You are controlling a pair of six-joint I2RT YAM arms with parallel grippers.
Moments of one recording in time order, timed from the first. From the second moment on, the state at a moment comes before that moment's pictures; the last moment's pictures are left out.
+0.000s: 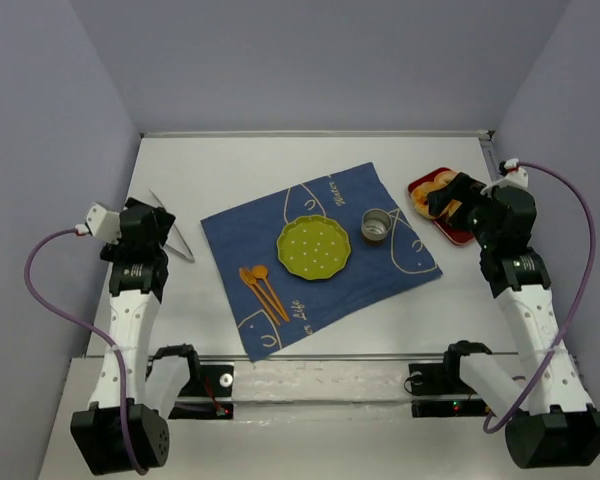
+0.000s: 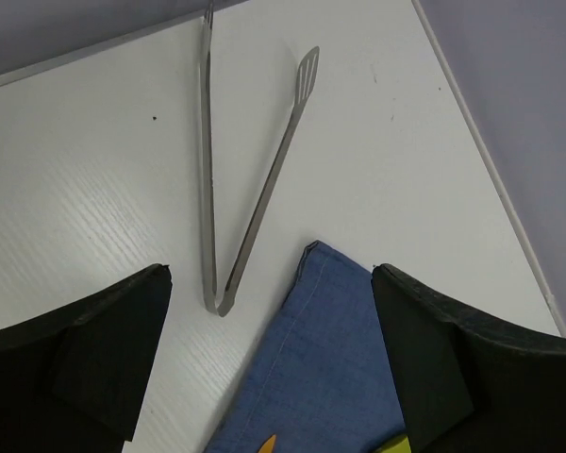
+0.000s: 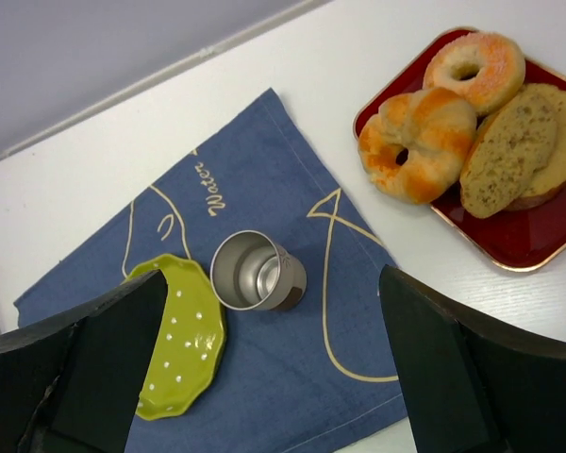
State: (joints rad) left arm 0.09 0.87 0.75 -0.41 -0.46 -0.88; right arm 0.02 0.89 0.90 -0.33 -0.03 0.46
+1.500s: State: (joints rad) left arm 0.37 1.88 1.18 -0.25 -0.28 -0.68; right arm 0.02 0.88 0.83 -0.33 0.03 0.39
